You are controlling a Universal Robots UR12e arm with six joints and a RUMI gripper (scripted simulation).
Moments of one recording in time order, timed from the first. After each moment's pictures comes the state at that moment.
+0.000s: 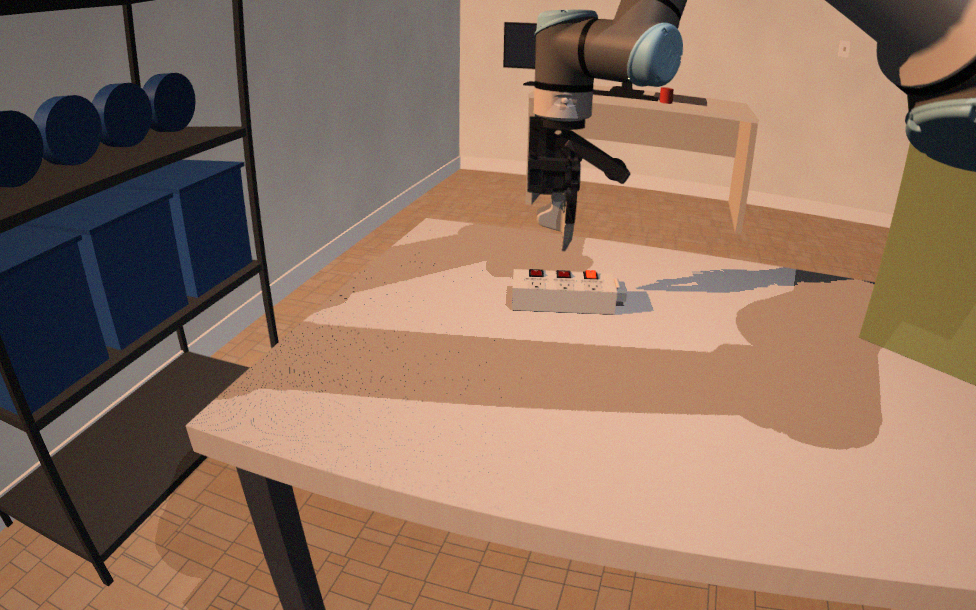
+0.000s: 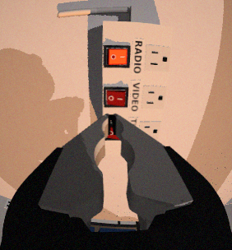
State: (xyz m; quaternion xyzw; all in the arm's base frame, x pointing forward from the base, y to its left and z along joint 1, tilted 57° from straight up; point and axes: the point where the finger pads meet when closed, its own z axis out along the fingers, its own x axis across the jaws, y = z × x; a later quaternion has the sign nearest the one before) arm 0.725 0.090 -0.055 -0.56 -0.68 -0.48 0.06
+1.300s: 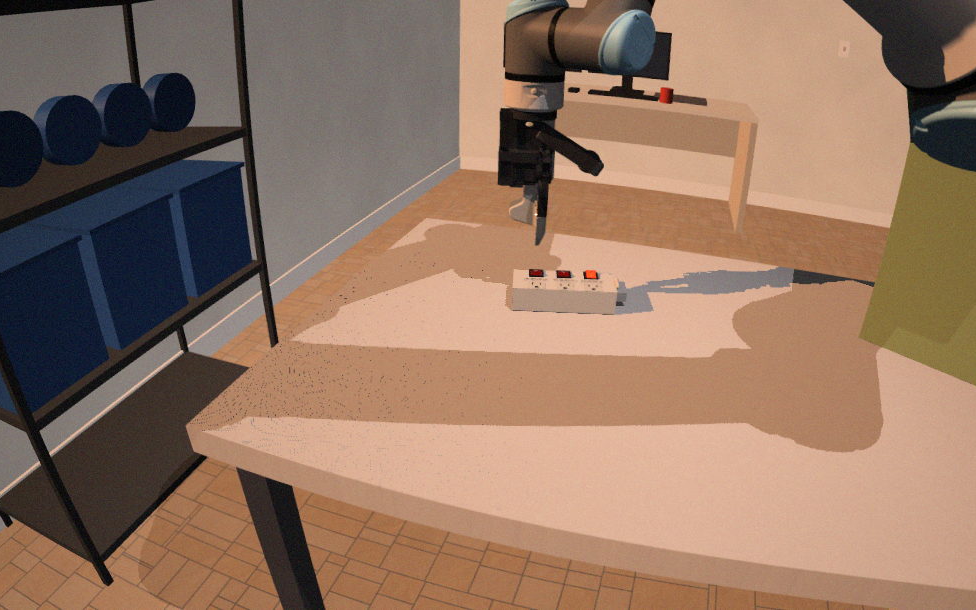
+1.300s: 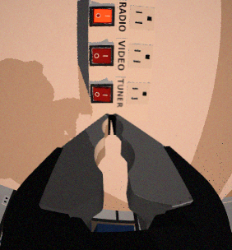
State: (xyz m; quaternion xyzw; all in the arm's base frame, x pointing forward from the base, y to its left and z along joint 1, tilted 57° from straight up) arm 0.750 0.087 -0.011 -0.56 -0.68 -0.48 0.06
